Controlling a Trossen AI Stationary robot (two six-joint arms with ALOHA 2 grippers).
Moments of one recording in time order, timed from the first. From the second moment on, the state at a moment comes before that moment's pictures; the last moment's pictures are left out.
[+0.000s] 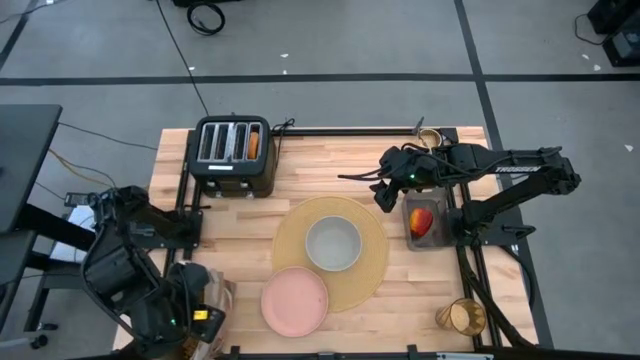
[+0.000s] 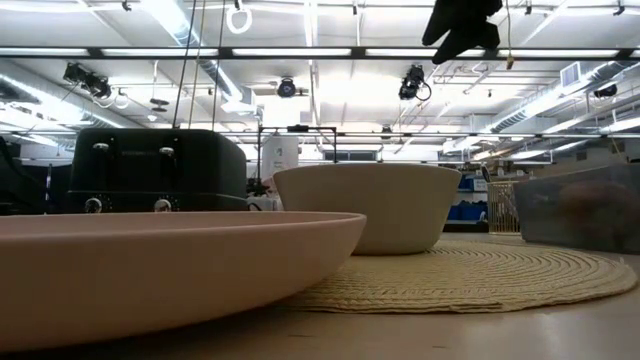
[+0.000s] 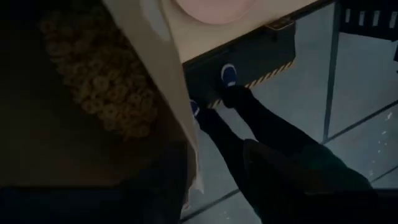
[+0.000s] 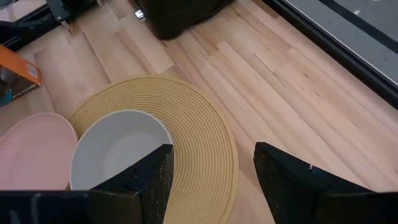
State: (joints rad) left arm -0.97 1.70 2.17 -1.57 -0.06 -2.17; right arm 0.01 1.21 1.26 -0.91 0.29 0.56
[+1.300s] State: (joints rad) left arm -0.92 1.71 2.02 -1.57 0.13 -1.99; right arm 0.06 1.21 1.26 -0.68 0.07 0.27
